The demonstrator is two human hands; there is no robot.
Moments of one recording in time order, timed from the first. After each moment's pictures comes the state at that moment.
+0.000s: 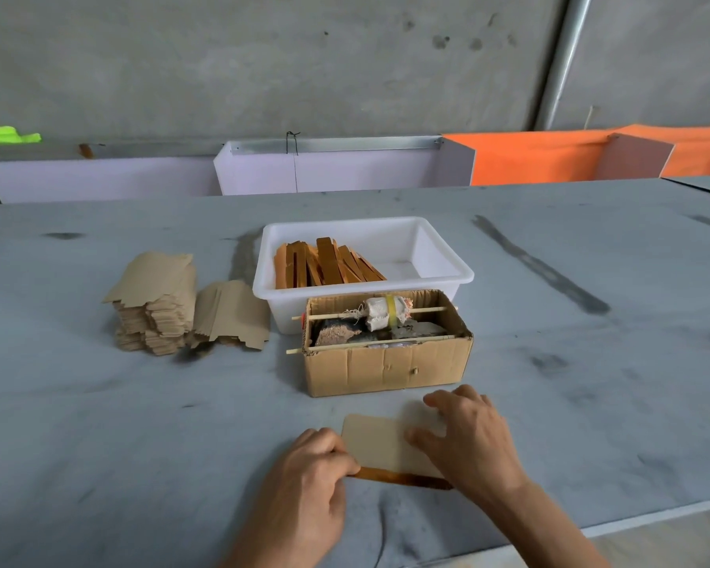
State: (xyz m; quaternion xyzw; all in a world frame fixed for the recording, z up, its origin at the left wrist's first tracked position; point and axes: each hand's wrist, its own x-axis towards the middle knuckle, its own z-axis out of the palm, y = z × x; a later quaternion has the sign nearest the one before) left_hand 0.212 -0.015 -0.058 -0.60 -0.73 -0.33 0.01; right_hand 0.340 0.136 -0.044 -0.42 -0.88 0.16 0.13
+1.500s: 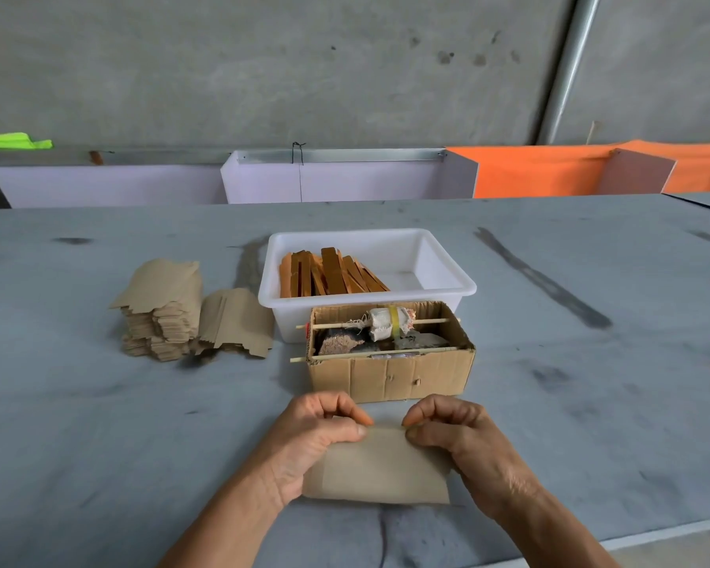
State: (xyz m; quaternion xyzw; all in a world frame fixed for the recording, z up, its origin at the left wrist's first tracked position) left_hand 0.189 0.019 -0.022 -0.29 -0.62 -0.58 -0.44; right_hand 0.339 0.132 -0.028 -0.31 -0.62 0.69 0.20
